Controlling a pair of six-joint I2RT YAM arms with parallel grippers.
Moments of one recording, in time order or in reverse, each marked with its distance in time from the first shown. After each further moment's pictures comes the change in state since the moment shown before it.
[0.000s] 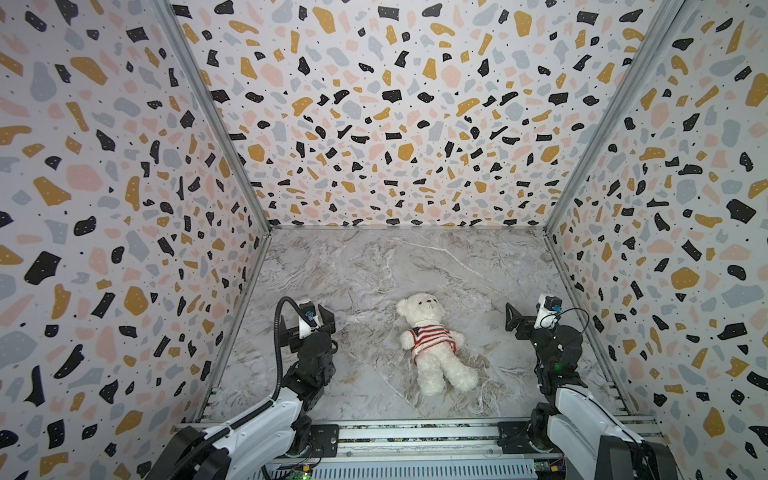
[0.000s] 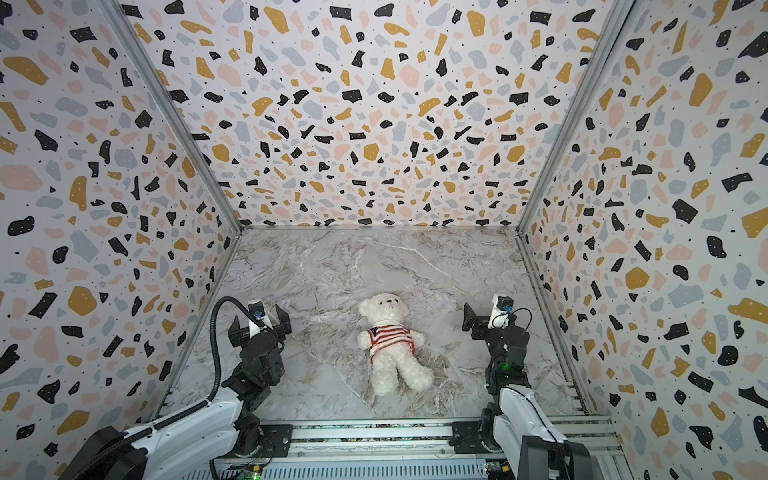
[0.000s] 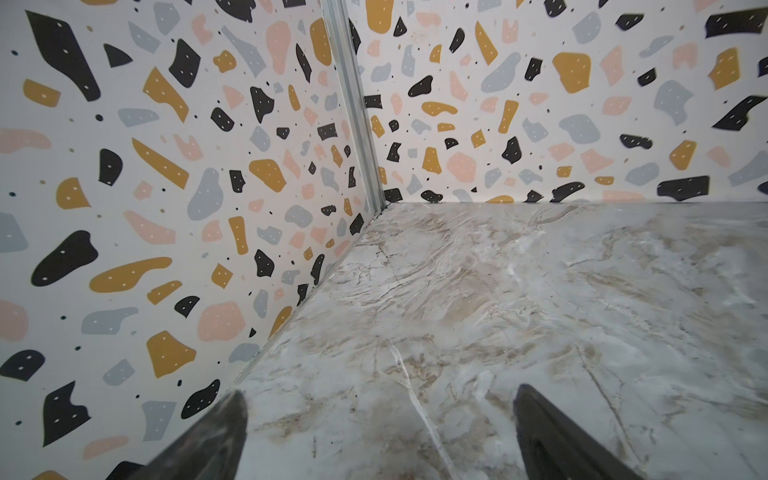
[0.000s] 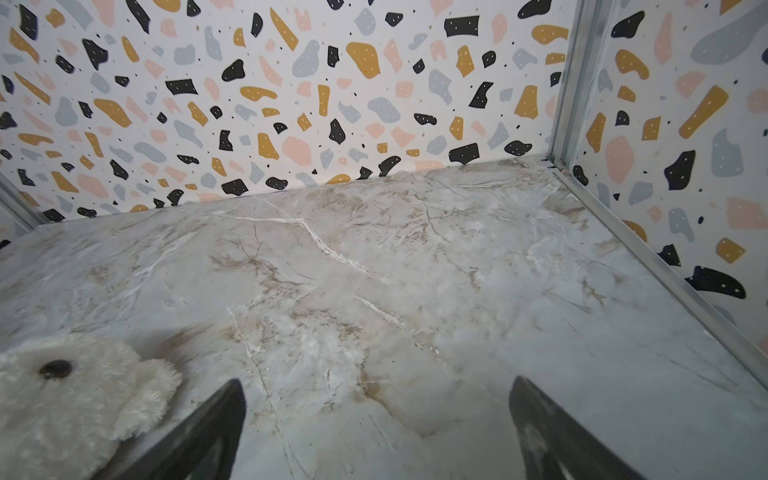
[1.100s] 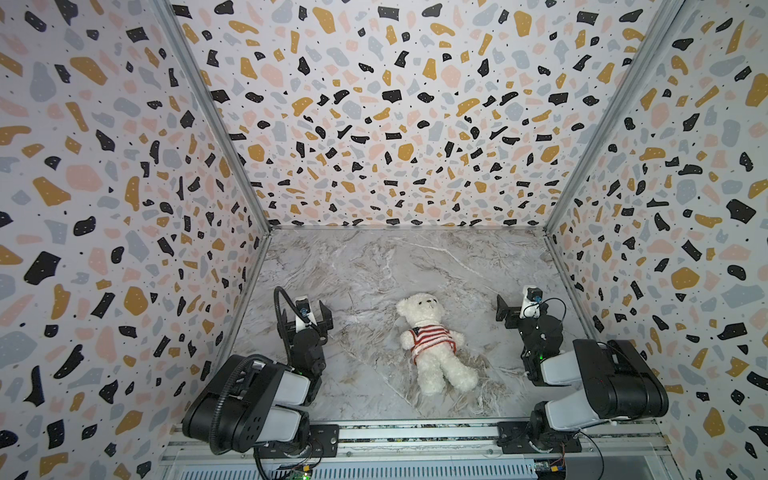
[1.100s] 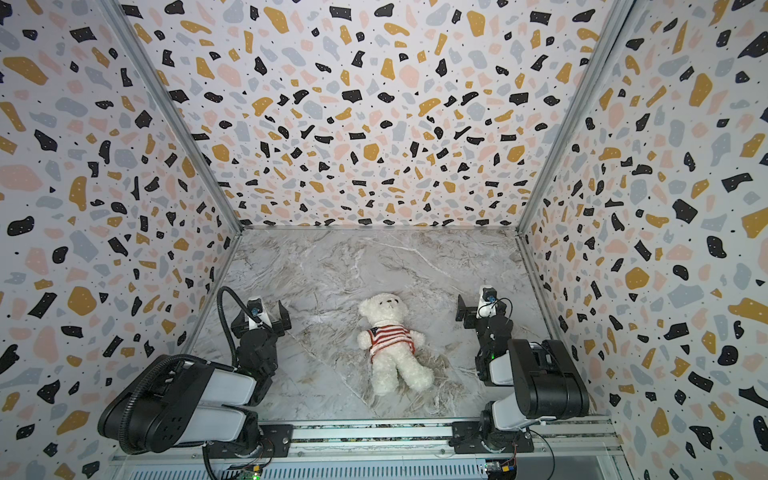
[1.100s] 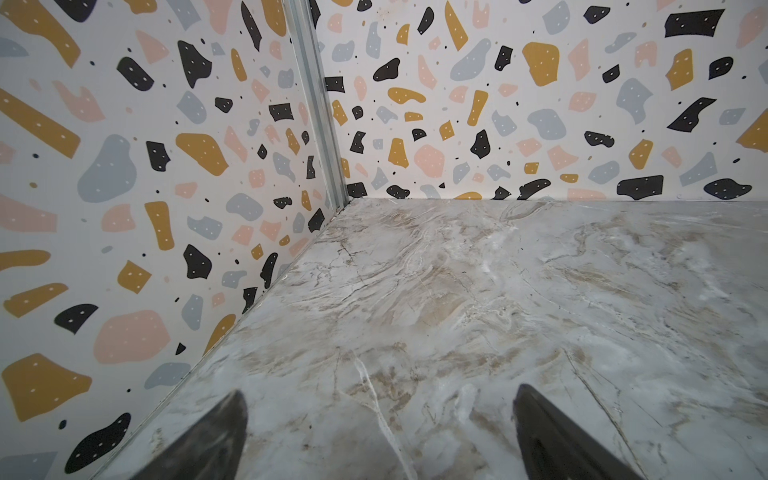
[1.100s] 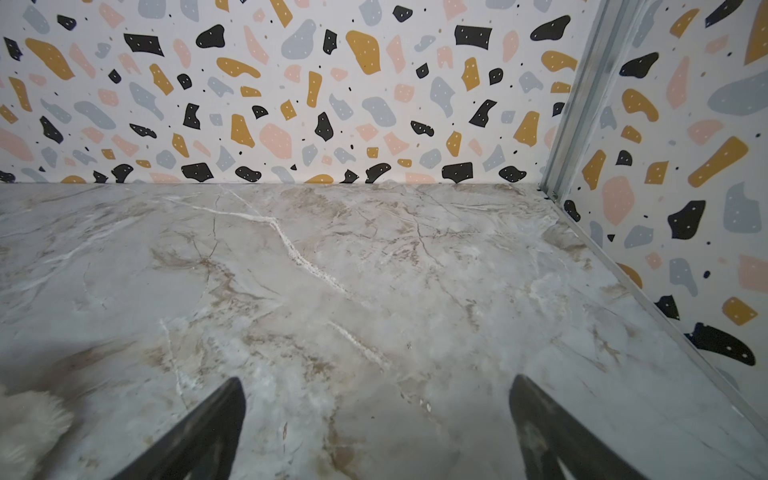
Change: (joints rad) left arm 0.236 0.452 -0.053 0.571 0.364 0.018; right arm 0.129 0.557 0.082 0.511 0.176 -0.128
